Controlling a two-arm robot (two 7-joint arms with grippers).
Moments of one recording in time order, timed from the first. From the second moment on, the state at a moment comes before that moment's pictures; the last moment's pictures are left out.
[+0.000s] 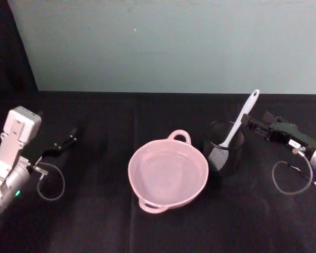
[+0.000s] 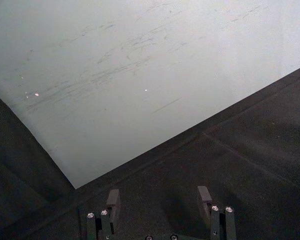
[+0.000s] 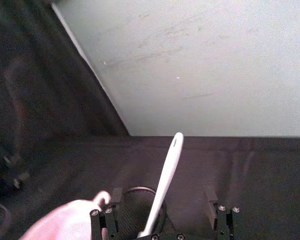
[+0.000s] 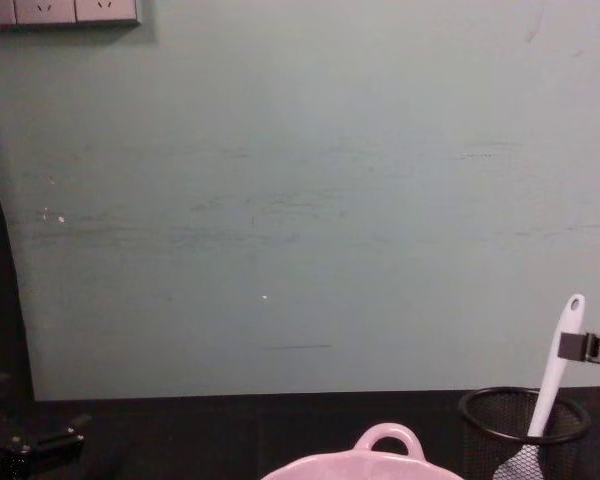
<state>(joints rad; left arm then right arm) -0.20 0.60 0.45 -1.41 -0.25 -0.12 0.03 0.28 0.60 -0.32 -1.37 0.91 0.17 0.43</state>
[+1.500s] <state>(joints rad) -0.20 0.60 0.45 -1.41 -0.25 -0.12 0.03 0.24 0.60 -0.35 -1.31 0.45 -0.03 0.22</state>
